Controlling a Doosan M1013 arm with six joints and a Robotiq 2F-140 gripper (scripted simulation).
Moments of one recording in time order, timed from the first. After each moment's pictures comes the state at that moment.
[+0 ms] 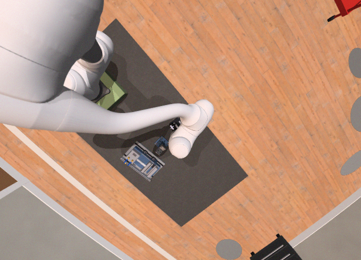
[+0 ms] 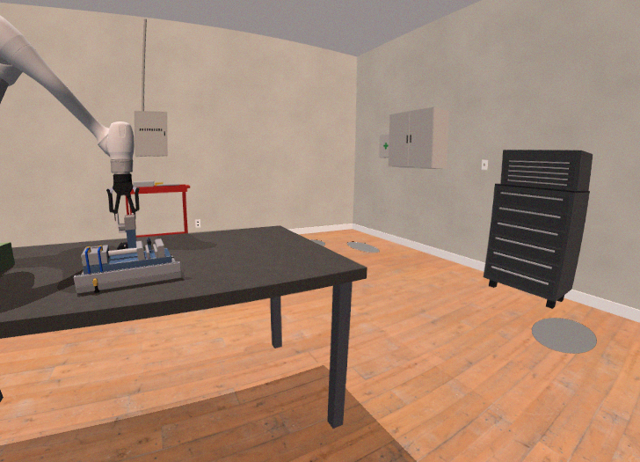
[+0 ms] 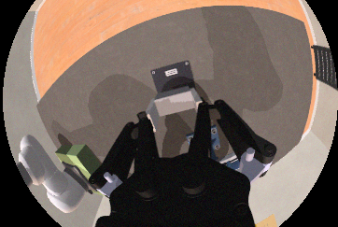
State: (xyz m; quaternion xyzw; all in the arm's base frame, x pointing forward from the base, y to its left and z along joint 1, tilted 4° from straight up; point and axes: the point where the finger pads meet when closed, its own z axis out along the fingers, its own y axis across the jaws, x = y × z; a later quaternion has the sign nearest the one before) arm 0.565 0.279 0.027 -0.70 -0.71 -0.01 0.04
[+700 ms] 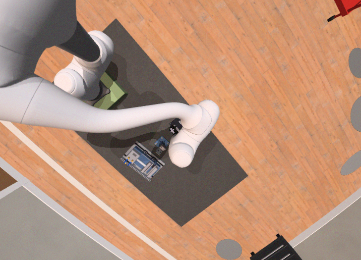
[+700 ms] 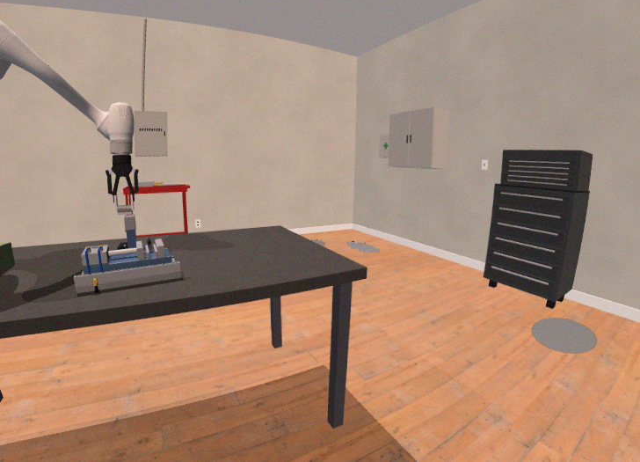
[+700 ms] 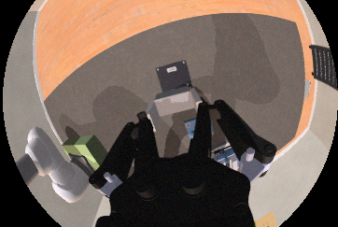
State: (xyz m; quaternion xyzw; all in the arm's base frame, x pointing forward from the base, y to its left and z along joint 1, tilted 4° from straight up) arm 0.568 0.274 0.105 -0.70 -0.71 -0.01 0.04
